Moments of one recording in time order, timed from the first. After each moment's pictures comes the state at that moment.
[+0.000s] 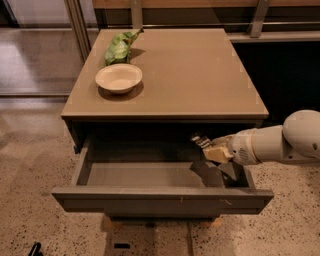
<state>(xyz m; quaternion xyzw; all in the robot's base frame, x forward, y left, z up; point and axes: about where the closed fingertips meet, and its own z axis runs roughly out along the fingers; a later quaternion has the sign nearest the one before) 0.528 -0.160 0.720 -0.34 0.85 0.23 0.34</state>
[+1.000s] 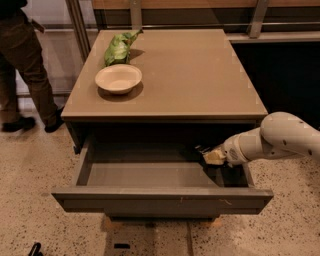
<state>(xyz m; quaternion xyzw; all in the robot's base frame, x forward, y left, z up) 0.566 -0.175 0.642 -0.31 0.89 0.21 0.27</state>
